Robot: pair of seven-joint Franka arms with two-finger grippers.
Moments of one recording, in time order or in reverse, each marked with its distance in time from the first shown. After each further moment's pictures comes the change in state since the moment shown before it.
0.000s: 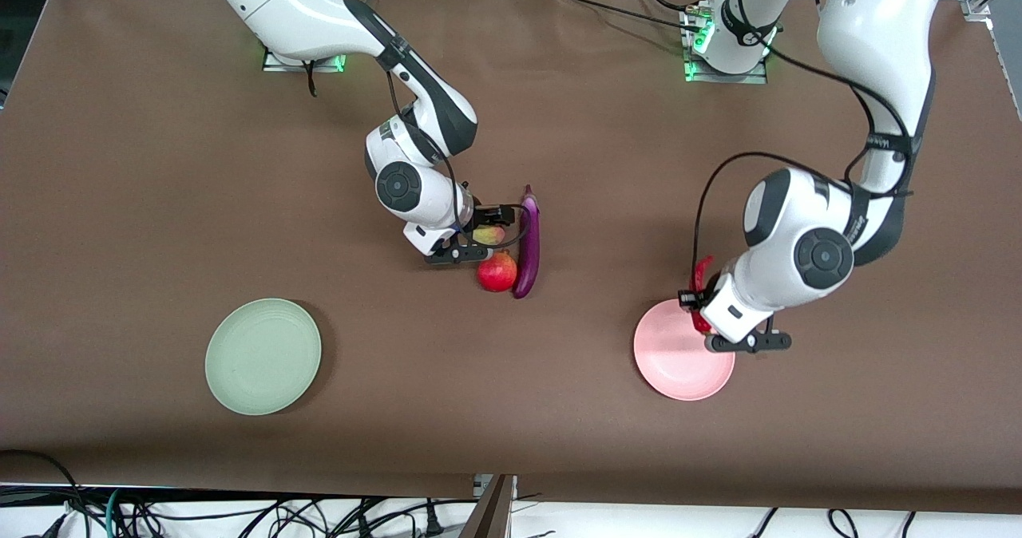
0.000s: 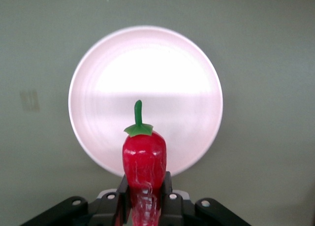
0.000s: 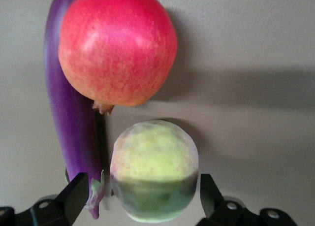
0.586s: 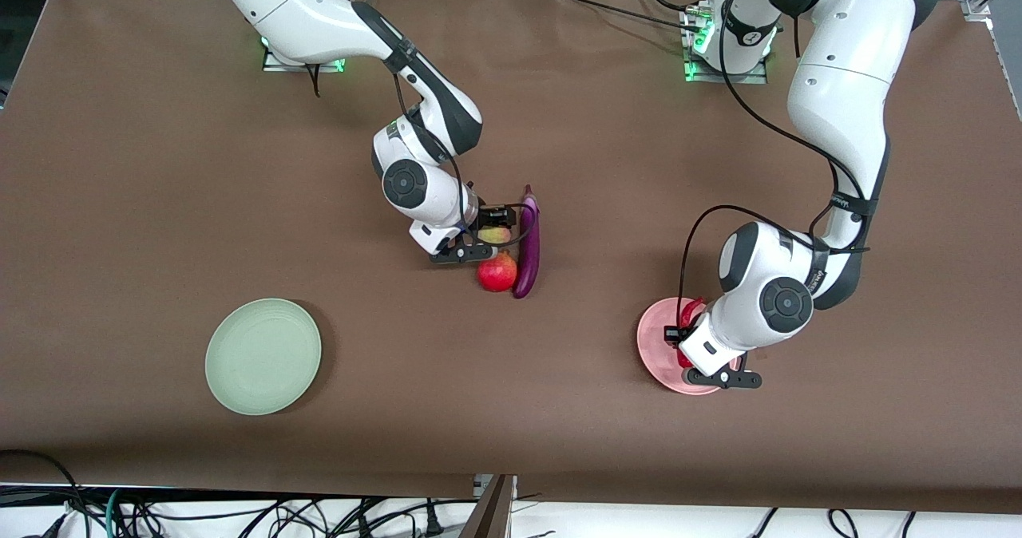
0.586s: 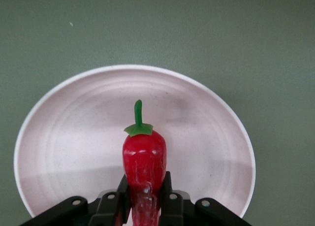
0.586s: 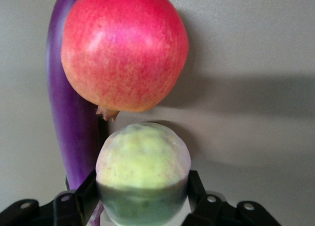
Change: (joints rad) left arm -0.009 0.196 -0.001 0.135 0.028 0.112 0.056; right arm 0.013 0.013 -0.002 -0.008 0.000 0.059 -0.002
